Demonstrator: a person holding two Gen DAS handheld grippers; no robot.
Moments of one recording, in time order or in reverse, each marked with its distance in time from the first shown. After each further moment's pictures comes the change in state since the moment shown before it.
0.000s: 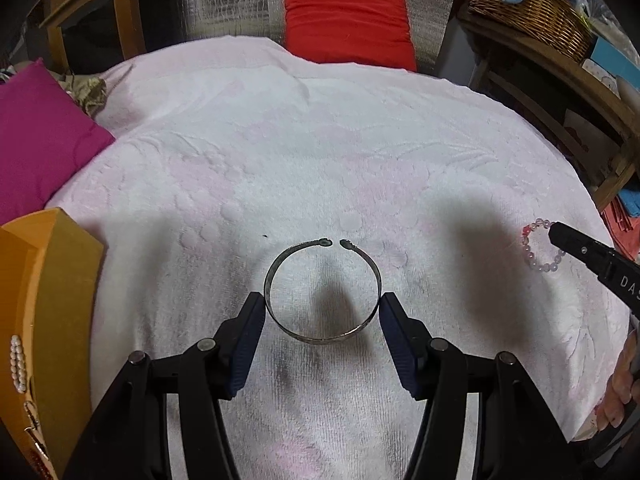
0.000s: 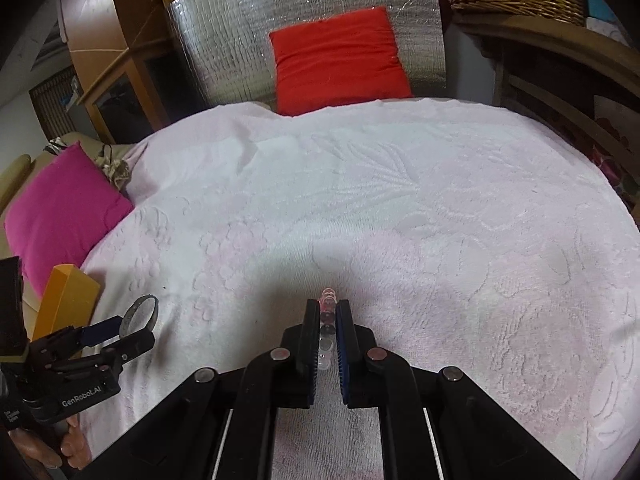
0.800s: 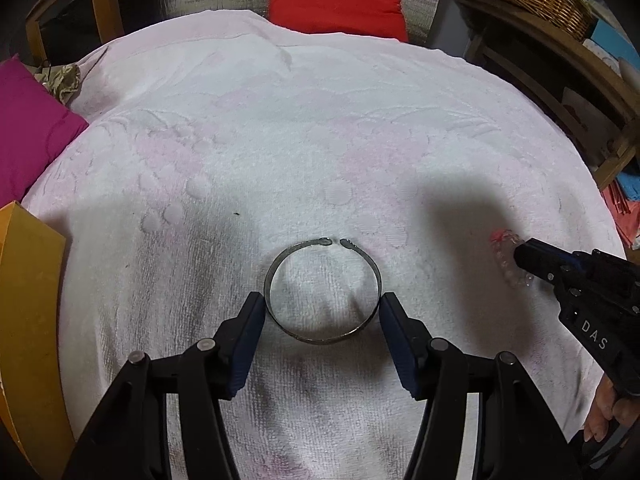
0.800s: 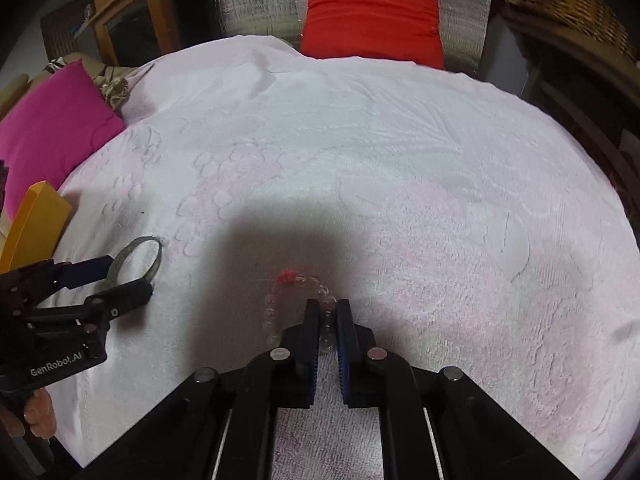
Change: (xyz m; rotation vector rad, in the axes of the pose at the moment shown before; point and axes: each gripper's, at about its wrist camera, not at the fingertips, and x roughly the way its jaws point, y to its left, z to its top) left arm 0.045 -0.016 0.000 0.029 0.096 -0.044; right arm 0.044 0.030 -0.021 -0.180 0.164 -0.068
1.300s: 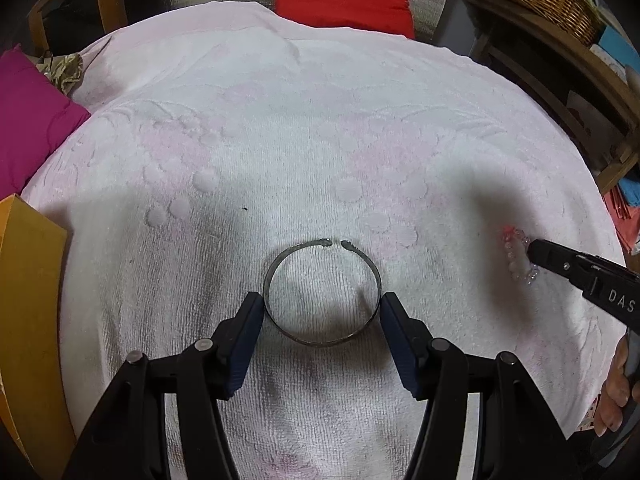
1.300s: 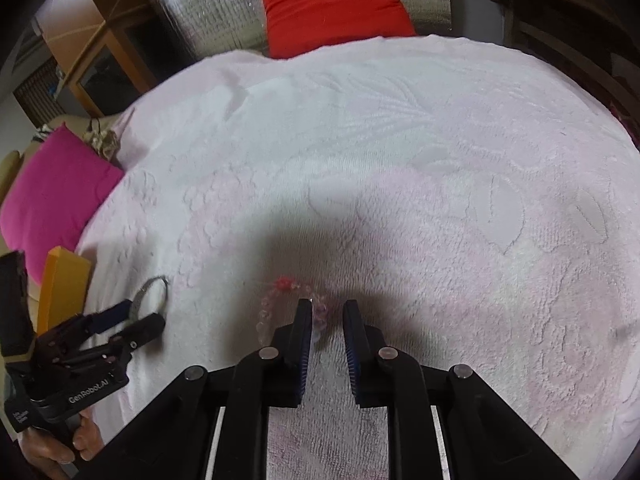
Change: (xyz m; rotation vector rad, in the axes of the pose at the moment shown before) left arm -0.001 0.012 0.006 -0.026 0.034 0.004; right arm 0.005 -0.033 0.006 0.200 0.072 0.121
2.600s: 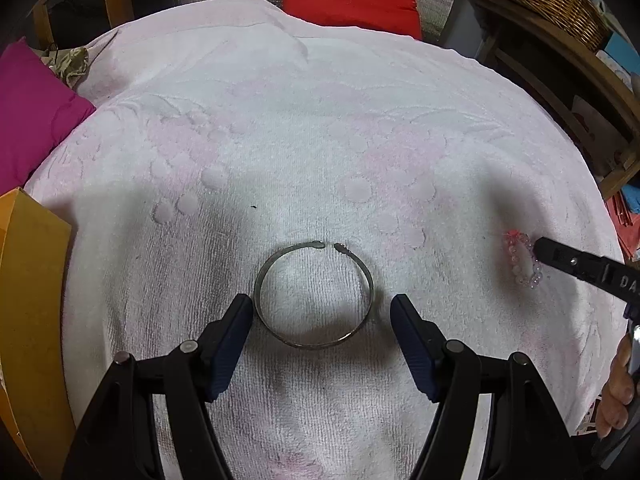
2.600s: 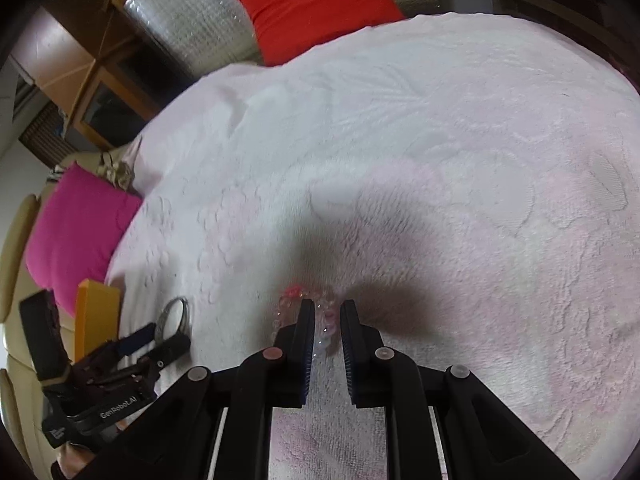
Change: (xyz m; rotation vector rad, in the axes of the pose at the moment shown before) left arm -0.003 0.007 -0.002 -0.020 0.003 0.007; right arm -0.001 -0.017 0.005 0.126 0.009 0.099
